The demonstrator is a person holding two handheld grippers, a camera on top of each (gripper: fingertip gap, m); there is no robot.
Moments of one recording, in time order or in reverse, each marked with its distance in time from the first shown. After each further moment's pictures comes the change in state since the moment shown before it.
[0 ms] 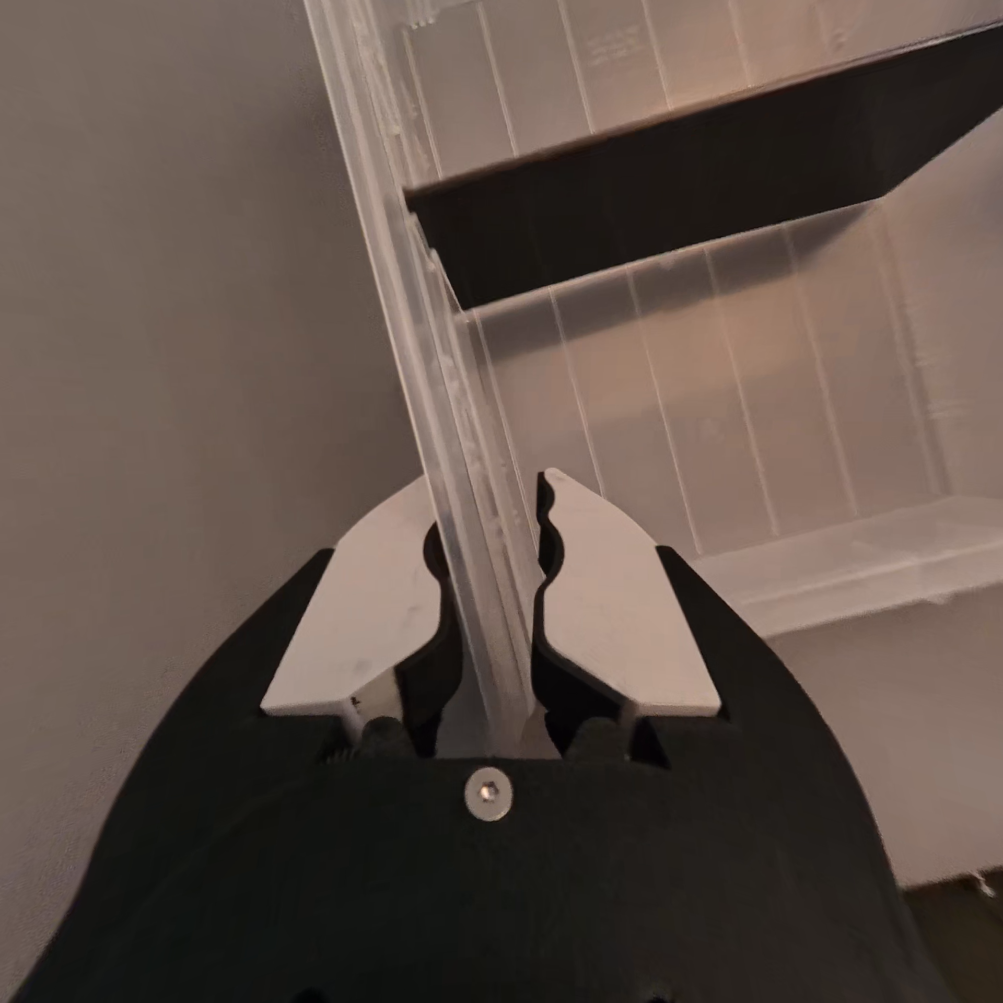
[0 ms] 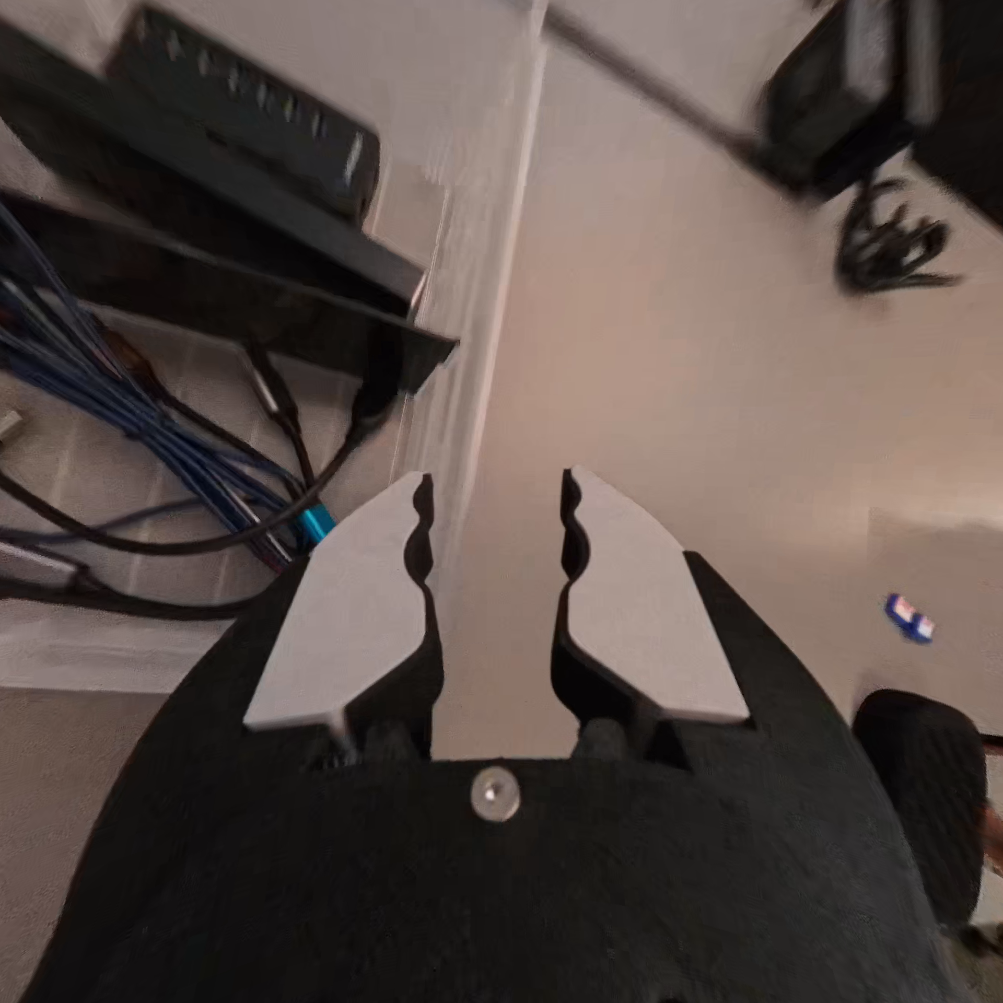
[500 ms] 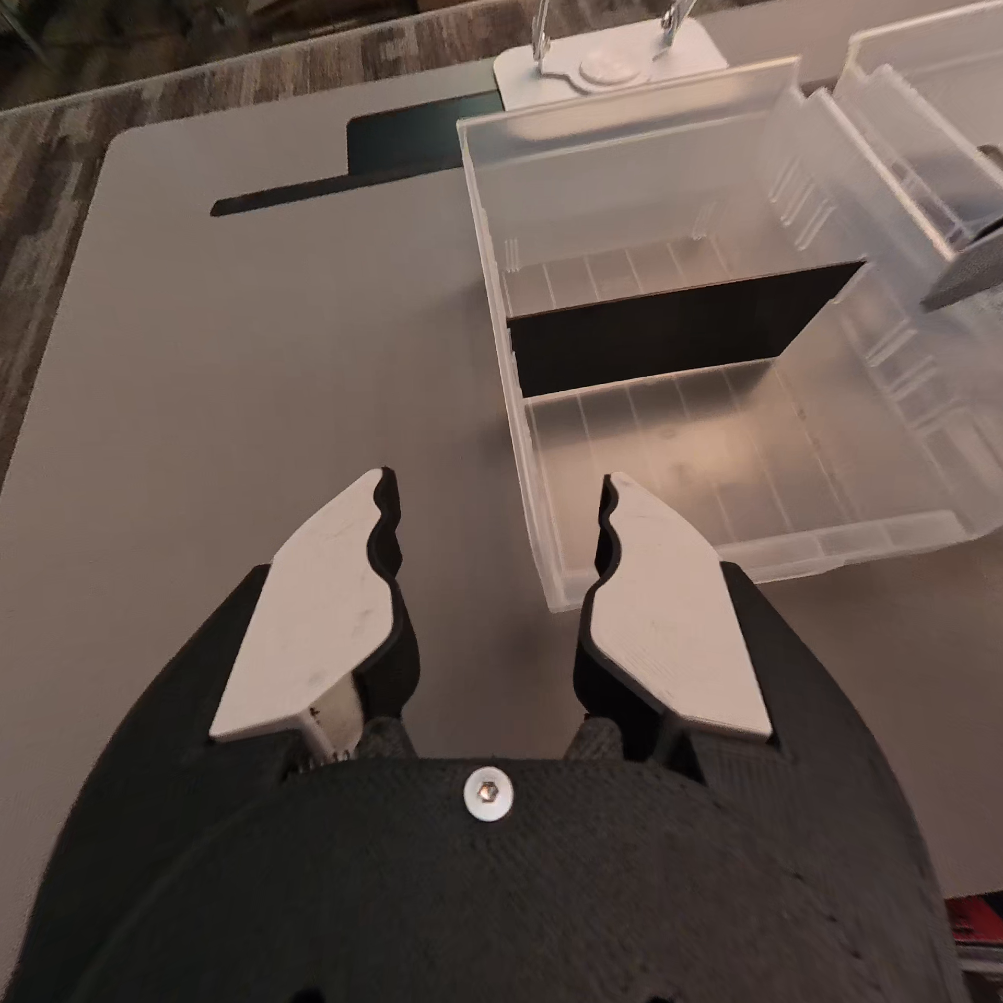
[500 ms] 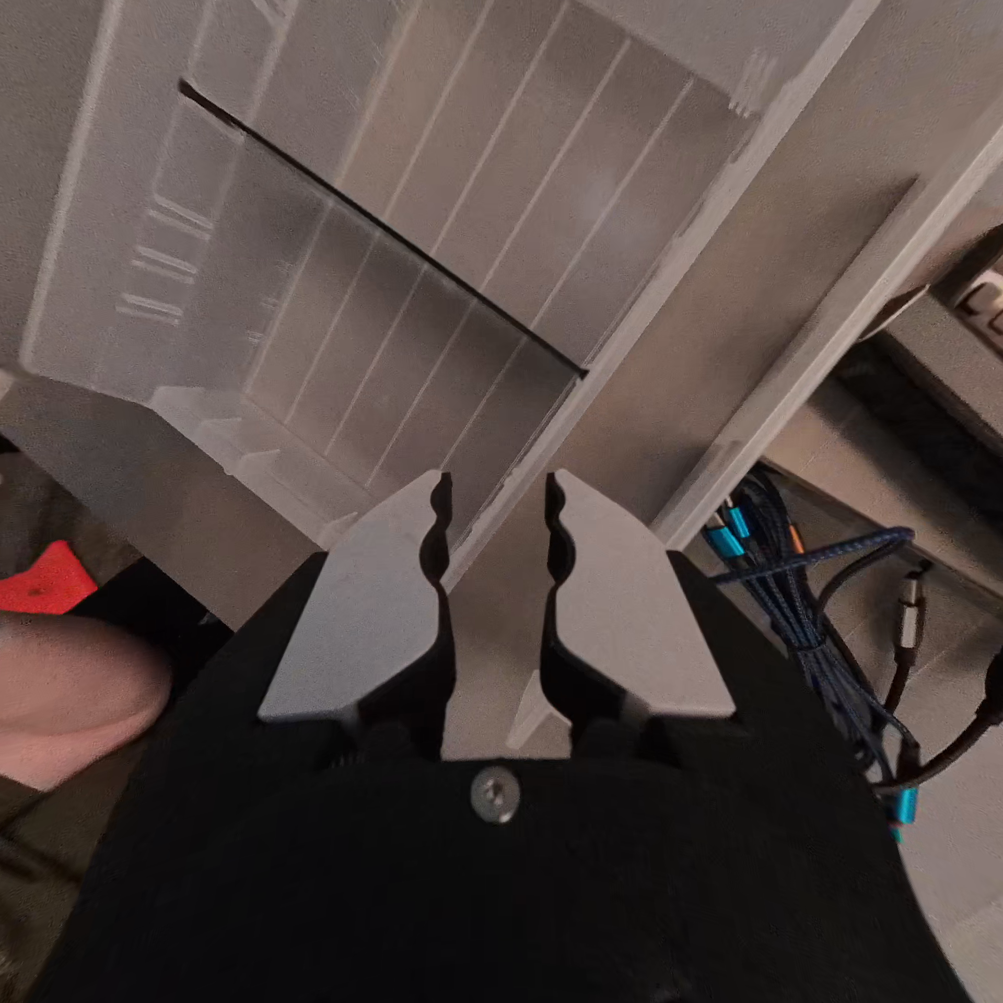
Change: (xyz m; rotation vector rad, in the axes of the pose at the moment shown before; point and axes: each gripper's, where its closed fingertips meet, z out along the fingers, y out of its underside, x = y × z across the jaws) left arm -0.013 -0.011 -0.090 0.402 -0.110 -0.042; right arm -0.262 -0.082 -0.038 -0.248 -0.702 -0.035
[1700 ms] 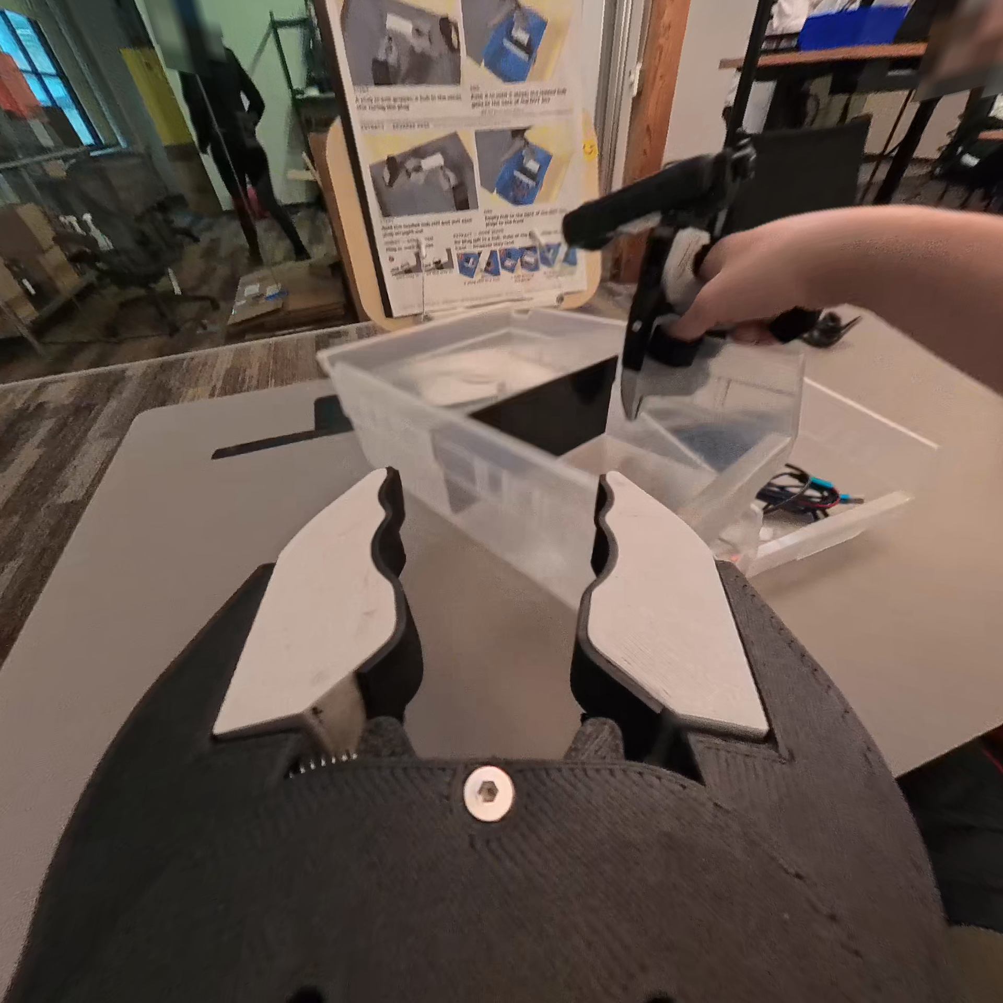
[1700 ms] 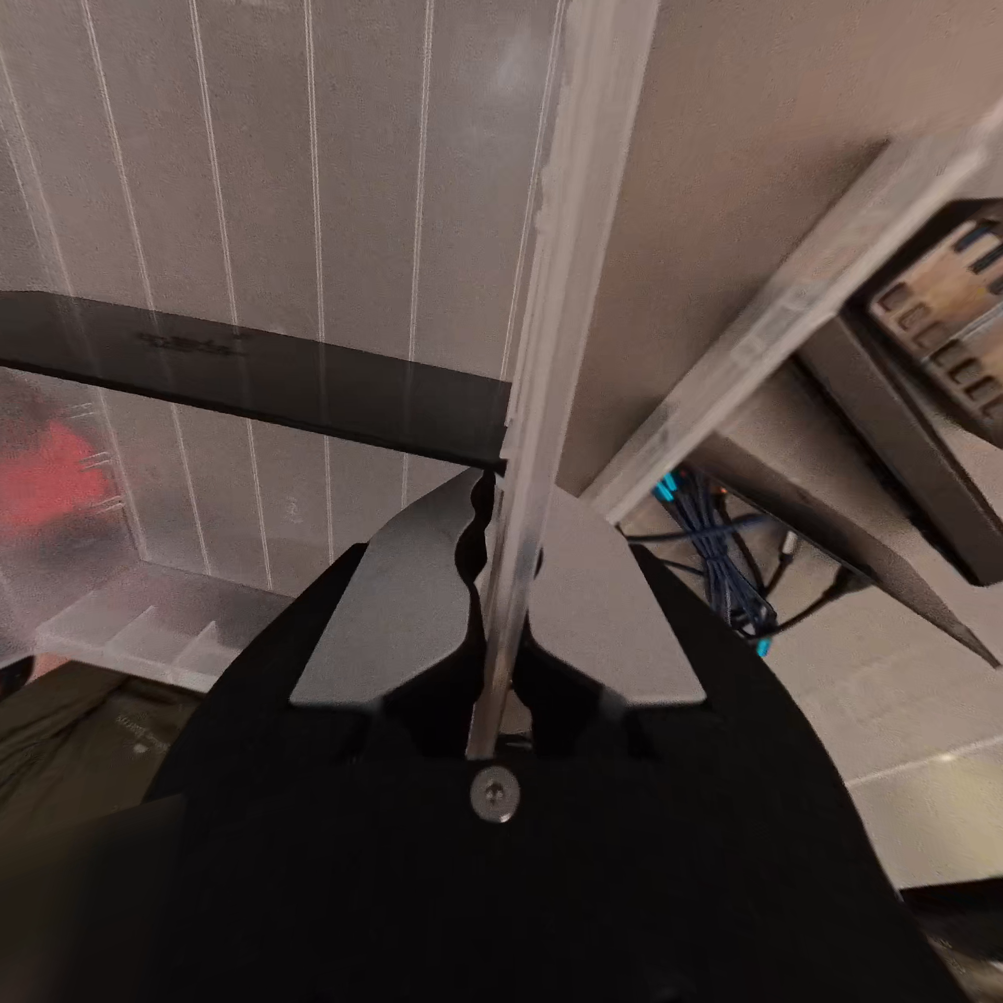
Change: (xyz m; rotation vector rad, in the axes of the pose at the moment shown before) left arm 0.040 -0.076 -0.128 0.437 0.178 0.019; right arm 0.011 -0.038 -0.028 -0.371 0.028 0.028
